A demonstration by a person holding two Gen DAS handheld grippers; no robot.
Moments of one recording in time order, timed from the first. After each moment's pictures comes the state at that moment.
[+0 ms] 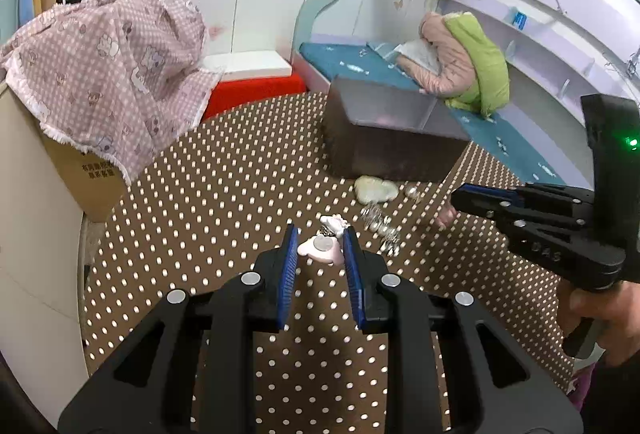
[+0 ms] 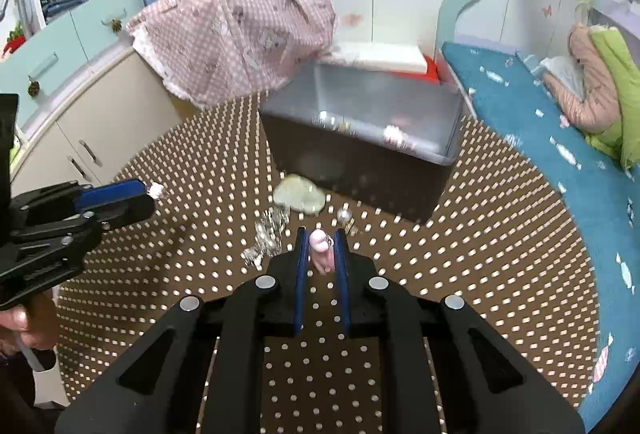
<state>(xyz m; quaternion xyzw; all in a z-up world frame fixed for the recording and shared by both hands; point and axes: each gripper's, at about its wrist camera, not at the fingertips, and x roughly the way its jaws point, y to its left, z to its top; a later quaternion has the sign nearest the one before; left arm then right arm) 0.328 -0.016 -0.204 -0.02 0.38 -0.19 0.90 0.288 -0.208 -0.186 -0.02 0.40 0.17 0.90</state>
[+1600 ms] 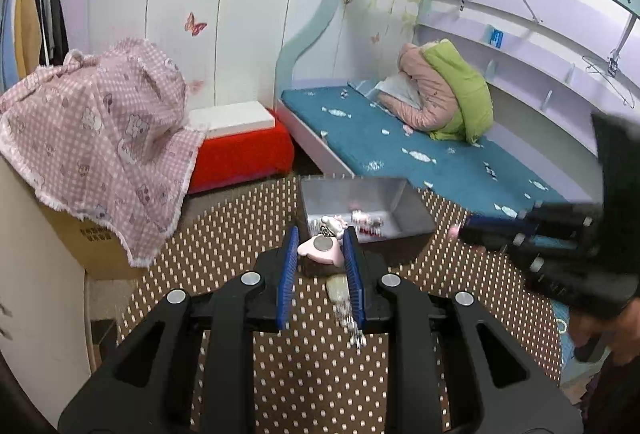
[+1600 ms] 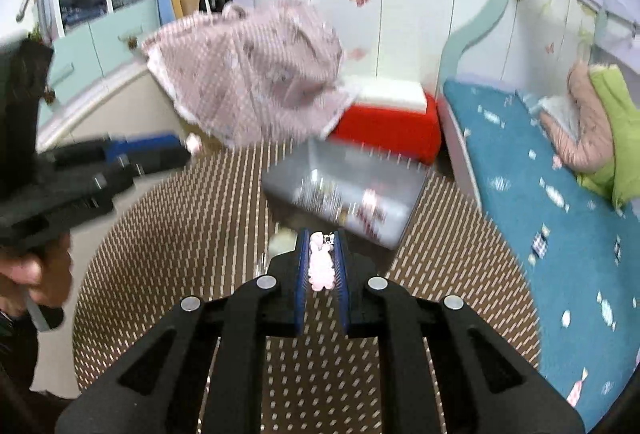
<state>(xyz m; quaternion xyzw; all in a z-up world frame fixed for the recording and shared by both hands) 0.365 -0.047 -0.128 0.01 0.31 -0.21 0.93 0.303 -0.219 -0.122 -0.04 0.35 0.19 0.92</state>
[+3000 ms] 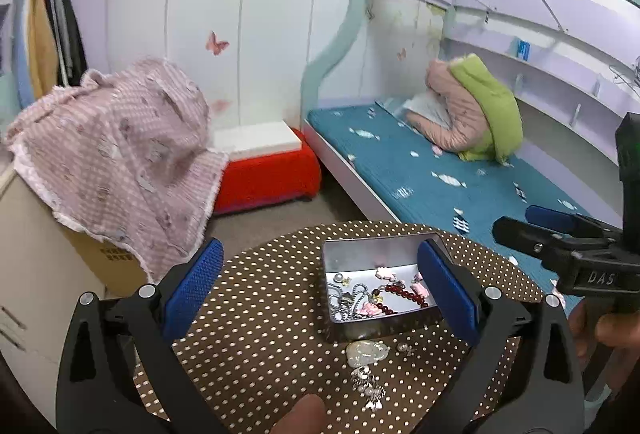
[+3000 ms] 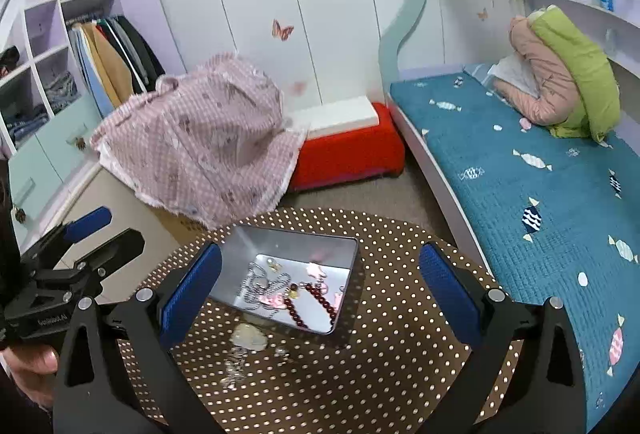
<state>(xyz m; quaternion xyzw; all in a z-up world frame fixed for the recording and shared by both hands) 0.406 -0.071 -0.107 0.02 0.28 -0.15 0.95 0.336 -0.277 -0.106 0.10 0.32 0.10 0.94</state>
